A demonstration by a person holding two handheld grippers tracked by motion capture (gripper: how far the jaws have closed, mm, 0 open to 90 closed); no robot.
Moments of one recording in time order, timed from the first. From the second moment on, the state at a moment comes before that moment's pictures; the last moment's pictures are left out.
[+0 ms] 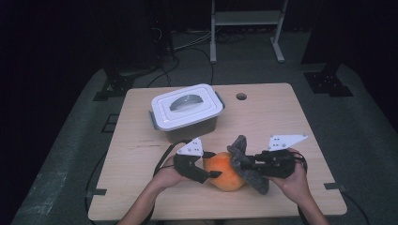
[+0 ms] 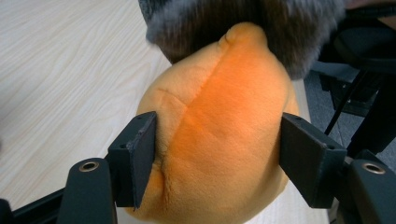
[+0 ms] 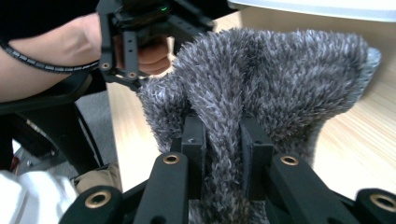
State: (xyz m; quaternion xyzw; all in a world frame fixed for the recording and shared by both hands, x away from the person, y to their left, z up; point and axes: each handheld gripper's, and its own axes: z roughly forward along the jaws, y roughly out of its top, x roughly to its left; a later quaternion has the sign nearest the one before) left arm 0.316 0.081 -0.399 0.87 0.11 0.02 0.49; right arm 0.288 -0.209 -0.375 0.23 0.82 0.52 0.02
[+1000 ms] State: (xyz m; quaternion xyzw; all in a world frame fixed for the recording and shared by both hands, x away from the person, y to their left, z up) left arm 0.327 0.072 -0.430 0.84 0.14 -0.01 0.52; right arm 0.304 -0.226 -0.404 0.27 0.84 0.48 0.01
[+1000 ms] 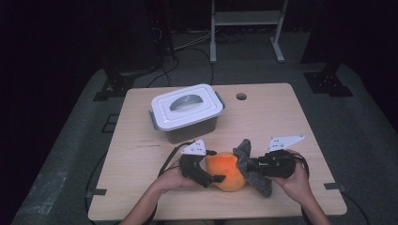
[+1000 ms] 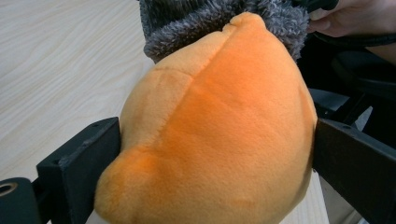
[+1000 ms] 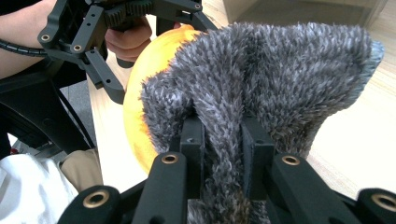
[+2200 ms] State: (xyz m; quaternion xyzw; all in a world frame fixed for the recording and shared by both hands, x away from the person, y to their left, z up) left arm 0.314 0.052 -0.424 0.85 0.14 0.03 0.51; right arm 0.286 -0.203 -0.367 0.23 0.84 0.49 0.06
